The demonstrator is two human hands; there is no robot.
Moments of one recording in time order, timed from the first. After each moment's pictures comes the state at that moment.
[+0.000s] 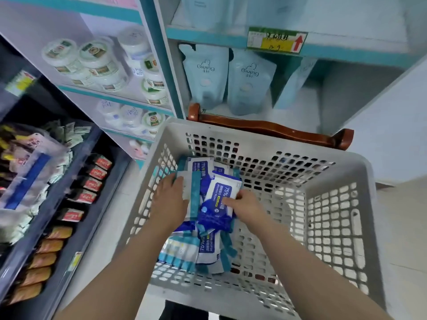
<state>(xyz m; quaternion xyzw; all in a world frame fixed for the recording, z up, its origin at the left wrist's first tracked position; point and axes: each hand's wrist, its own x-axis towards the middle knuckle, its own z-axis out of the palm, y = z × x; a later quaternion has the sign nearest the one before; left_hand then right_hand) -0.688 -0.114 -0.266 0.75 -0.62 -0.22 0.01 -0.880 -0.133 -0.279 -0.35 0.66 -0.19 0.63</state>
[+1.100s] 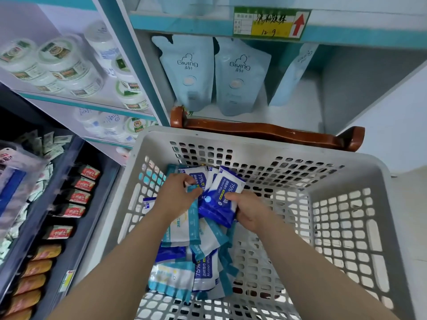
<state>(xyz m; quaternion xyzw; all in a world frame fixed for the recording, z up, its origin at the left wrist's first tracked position) -0.705 -0.184 -0.295 0.73 -0.57 -0.35 0.13 -0.886 -0.179 -0.319 -0.13 0.61 -0.27 0.73</state>
